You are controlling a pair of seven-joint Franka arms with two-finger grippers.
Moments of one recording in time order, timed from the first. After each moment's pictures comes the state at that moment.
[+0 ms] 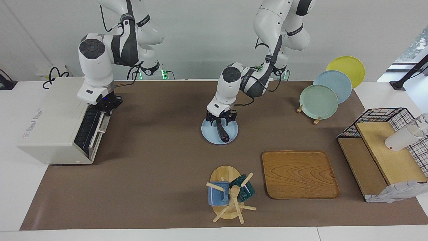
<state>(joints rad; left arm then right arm) -0.71 0.32 -0.07 -2.00 -0.11 2.36 -0.66 -0.07 -0.14 -0.04 -2.14 -0.29 1.99 -0.42</state>
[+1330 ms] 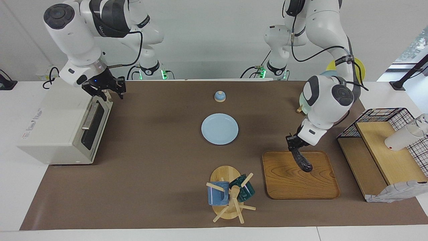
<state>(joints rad) -0.13 0.41 -0.03 -1.66 -0.11 2.09 -0.13 0.04 -0.03 -0.03 -1.73 -0.03 1.58 -0.14</state>
